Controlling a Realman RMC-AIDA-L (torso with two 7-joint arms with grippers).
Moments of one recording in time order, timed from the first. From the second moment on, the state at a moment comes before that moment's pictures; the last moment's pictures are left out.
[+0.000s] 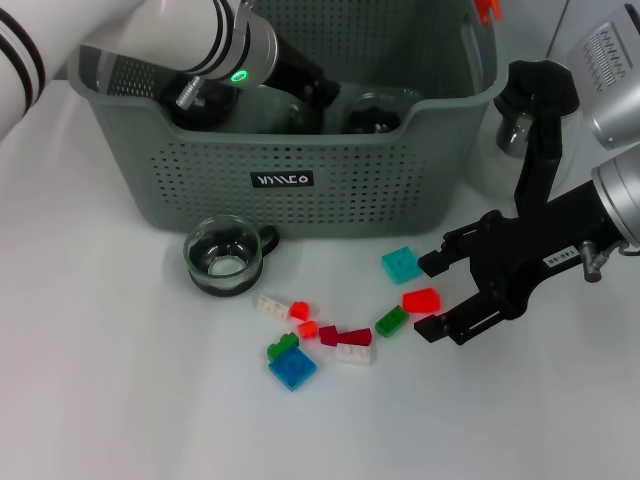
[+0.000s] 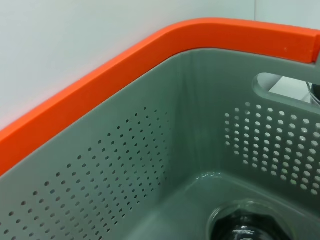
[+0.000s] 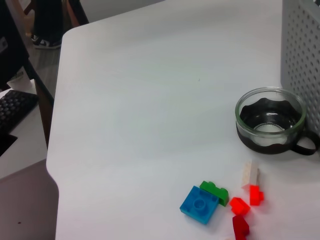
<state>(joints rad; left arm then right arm) -1.05 -2.14 1.05 0.63 2.62 0.75 -2.18 0.75 2.06 -1.07 -0.97 -2.26 -1.70 1.82</state>
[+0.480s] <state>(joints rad) -1.02 -2.13 1.04 0.74 2.62 0.83 -2.19 0.75 2.05 -1.06 -0.97 -2.26 -1.70 1.82</state>
